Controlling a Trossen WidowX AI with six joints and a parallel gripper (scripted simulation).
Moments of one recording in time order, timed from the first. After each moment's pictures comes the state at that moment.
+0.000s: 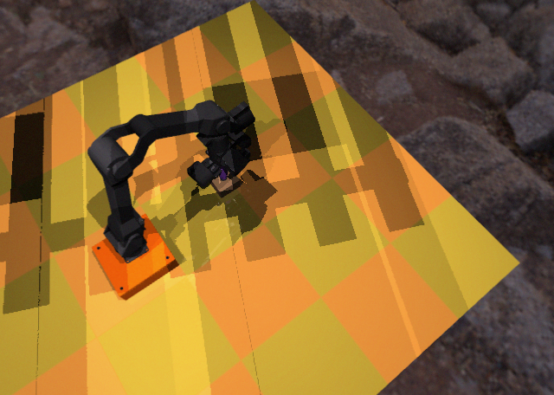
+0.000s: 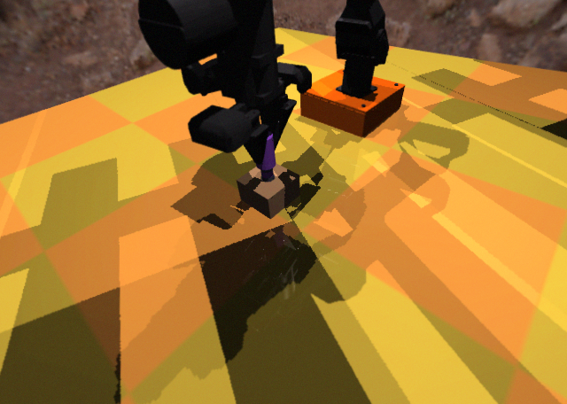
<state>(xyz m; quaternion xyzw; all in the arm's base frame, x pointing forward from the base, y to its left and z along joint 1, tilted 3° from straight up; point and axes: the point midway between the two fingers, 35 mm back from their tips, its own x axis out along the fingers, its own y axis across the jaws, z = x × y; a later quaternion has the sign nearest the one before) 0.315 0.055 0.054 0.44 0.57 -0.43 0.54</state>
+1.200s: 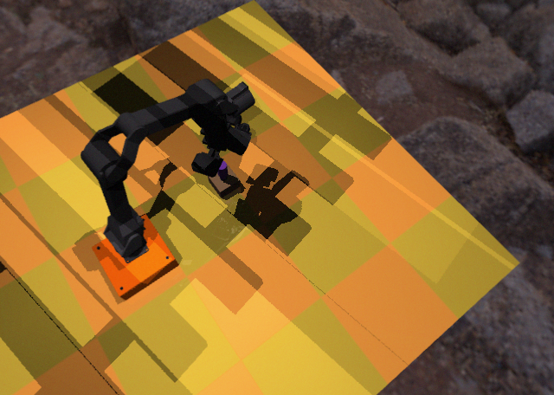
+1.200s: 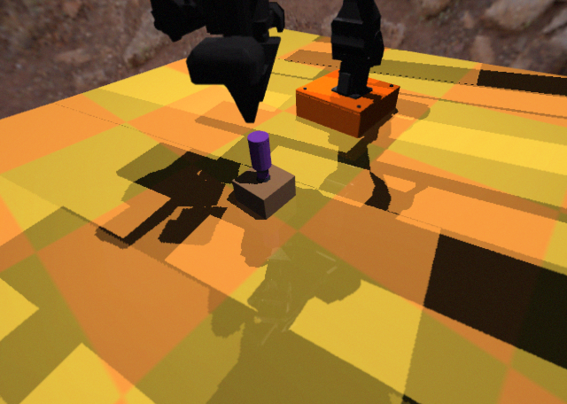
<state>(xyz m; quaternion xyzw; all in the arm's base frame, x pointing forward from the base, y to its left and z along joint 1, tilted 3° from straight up) 0.316 0.053 0.125 0.32 0.64 -0.31 0.62</state>
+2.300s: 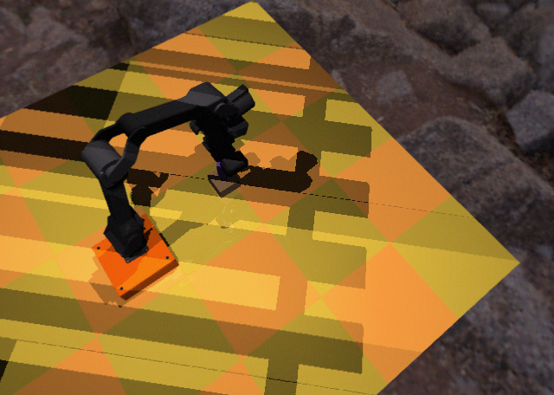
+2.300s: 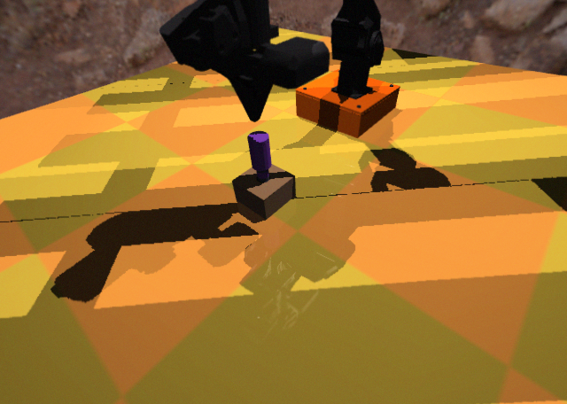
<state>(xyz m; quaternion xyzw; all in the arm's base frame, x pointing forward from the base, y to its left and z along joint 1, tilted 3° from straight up) 0.318 0.054 0.114 0.00 0.71 0.02 0.70</state>
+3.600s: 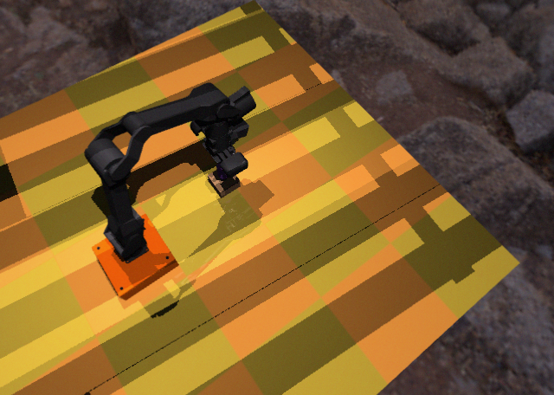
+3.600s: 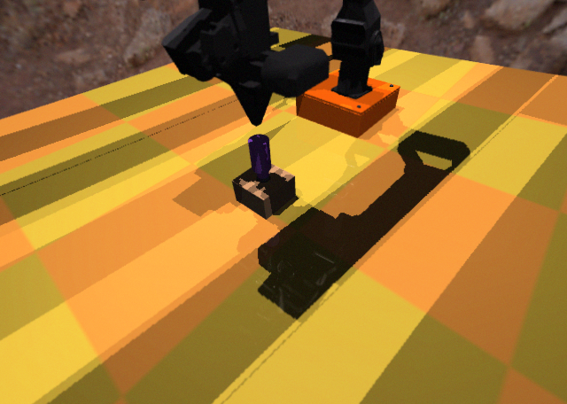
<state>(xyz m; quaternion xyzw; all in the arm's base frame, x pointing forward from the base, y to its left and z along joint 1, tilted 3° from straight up) 0.318 0.054 0.109 0.00 0.72 0.02 0.69</state>
